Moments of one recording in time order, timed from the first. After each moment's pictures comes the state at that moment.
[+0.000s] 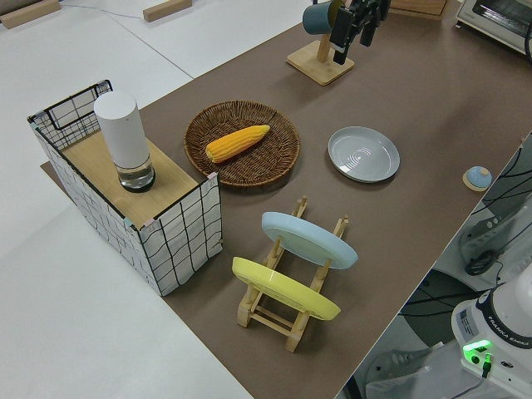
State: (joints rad) left arm 0.01 -0.05 -0.10 -1.73 0.00 1.62 -0.08; right arm -0.25 -0.12 0.37 -1.63 0.05 1.51 0.17
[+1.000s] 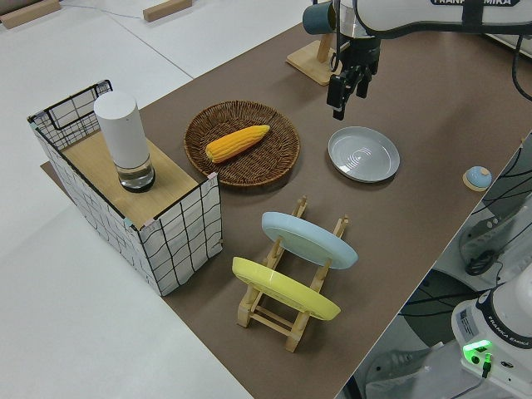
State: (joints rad) left arm 0.01 -0.04 -0.07 -2.00 -0.05 1.78 -0.08; right arm -0.25 -0.12 0.37 -1.63 0.05 1.51 0.17
